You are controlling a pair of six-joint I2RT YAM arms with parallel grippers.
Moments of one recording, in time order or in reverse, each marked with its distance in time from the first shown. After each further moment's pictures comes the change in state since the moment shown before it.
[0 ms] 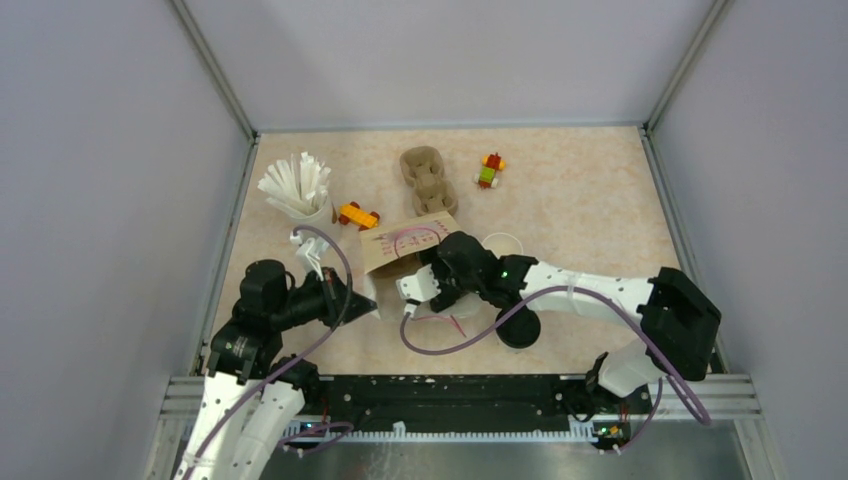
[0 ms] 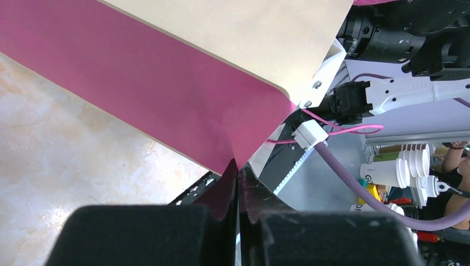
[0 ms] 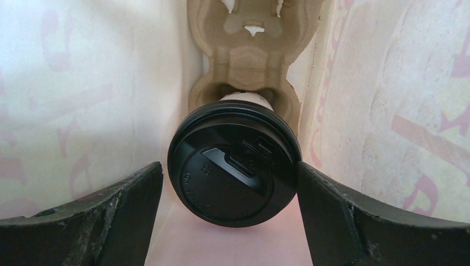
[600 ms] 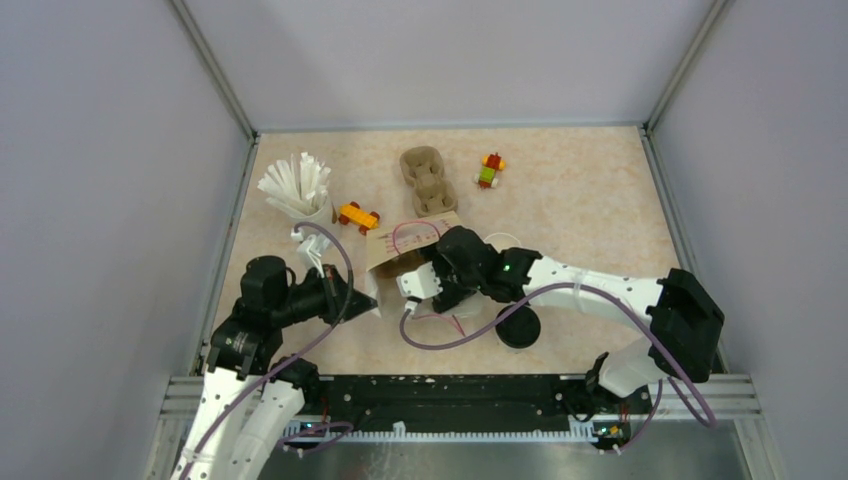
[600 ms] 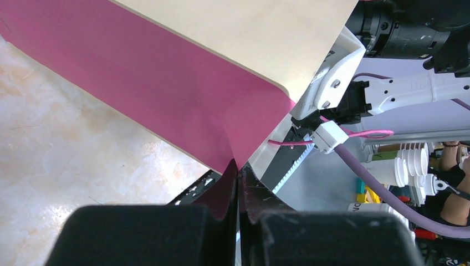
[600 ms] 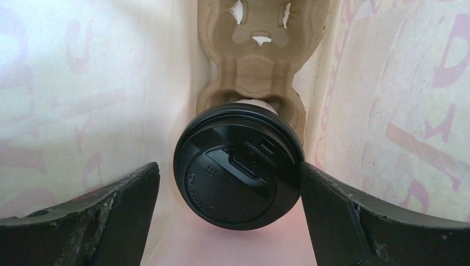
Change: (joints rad) left arm 0.000 0.029 0.020 -0.001 0.003 0.004; right arm -0.001 -0.019 0.072 -0.156 -0.026 0.037
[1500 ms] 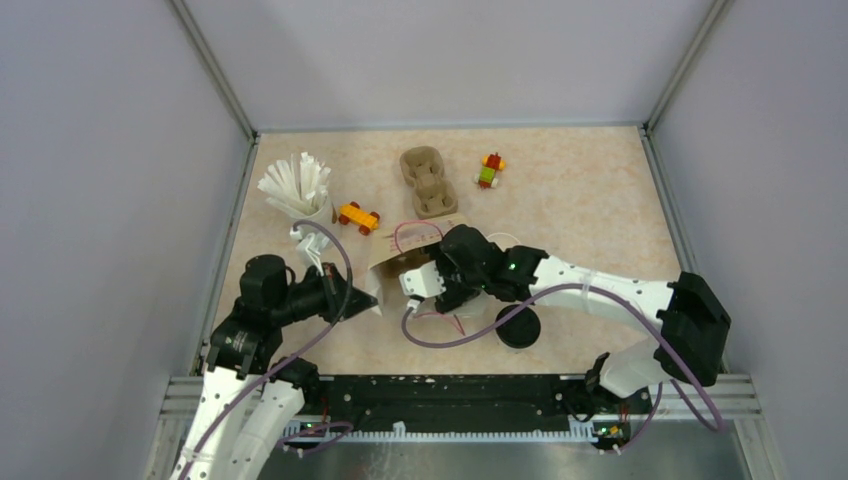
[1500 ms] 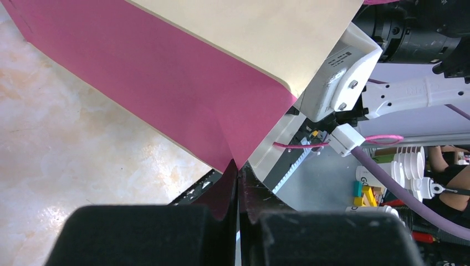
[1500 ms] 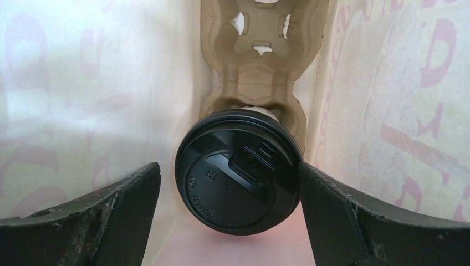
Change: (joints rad) left arm 0.000 0.009 0.011 0.003 -0.005 -0.011; right arm 0.000 -0.029 0.024 -0.074 -0.008 0.043
